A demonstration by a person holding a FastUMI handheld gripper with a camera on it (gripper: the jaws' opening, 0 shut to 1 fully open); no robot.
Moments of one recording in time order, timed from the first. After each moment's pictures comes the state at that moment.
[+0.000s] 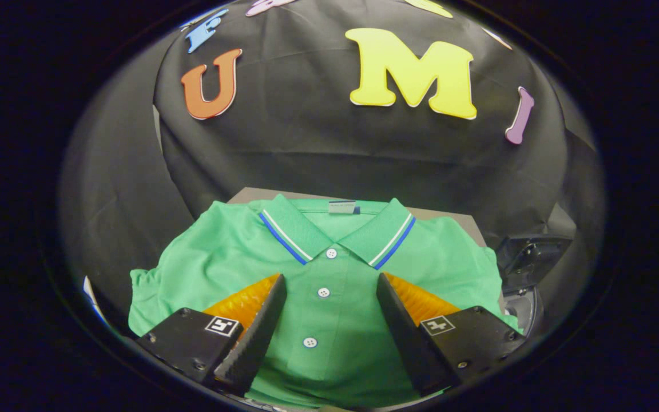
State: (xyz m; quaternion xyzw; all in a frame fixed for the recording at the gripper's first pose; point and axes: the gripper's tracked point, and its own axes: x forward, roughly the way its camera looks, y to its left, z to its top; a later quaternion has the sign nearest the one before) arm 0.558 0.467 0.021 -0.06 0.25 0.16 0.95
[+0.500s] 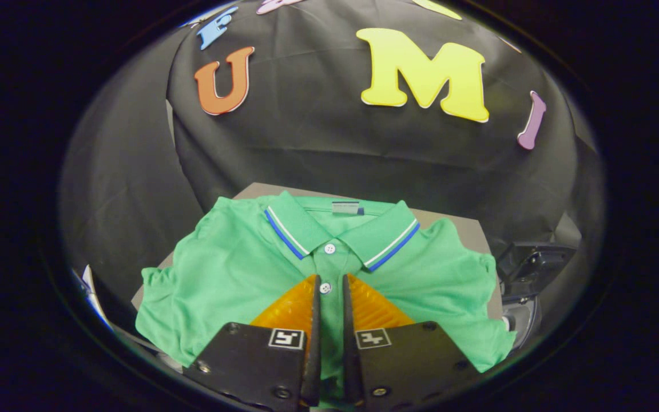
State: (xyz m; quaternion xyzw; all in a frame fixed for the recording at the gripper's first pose) arm 0.560 0.463 0.021 -0.06 0.25 0.19 0.95
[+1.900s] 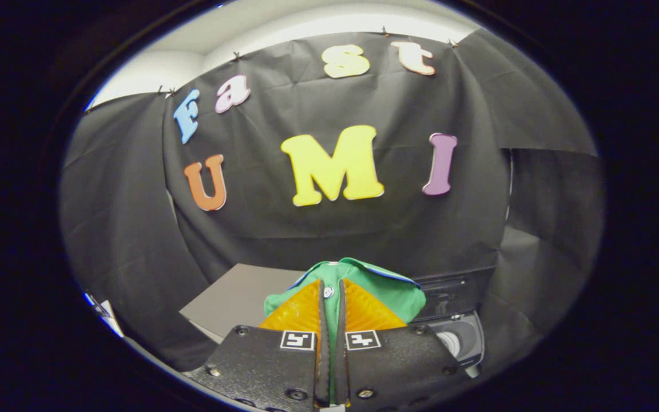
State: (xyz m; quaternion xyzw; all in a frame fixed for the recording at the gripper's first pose) arm 0.422 0.195 0.209 0.05 0.07 0.15 0.99
